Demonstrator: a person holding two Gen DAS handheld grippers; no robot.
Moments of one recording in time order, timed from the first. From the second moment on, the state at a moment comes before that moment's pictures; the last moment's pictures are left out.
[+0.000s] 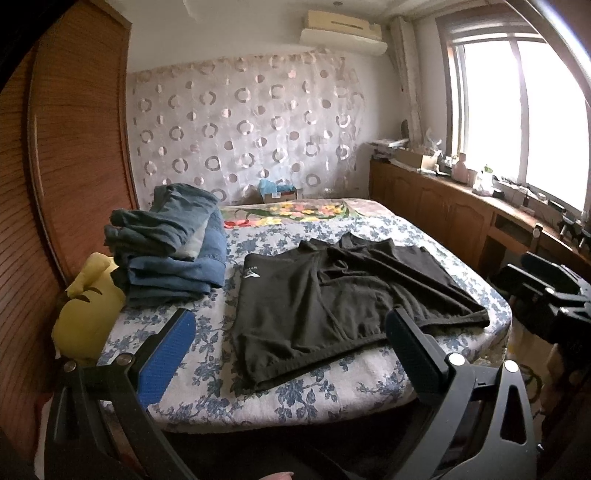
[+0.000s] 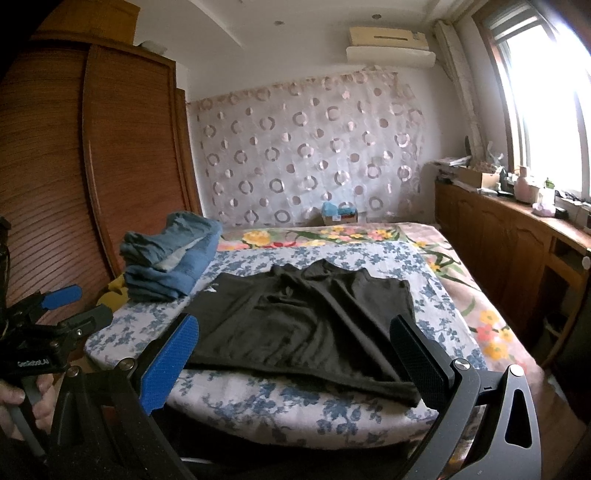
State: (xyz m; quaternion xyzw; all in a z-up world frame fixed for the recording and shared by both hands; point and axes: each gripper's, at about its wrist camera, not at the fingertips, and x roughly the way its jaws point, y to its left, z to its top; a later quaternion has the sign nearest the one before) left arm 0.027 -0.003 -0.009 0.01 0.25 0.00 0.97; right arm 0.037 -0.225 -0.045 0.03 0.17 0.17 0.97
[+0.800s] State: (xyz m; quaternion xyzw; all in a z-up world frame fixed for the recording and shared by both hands) left arm 0.128 -0.033 -0.033 0.04 0.29 -0.06 0.96; right arm 0.109 -0.240 -0.055 0.03 0.22 0.13 0.97
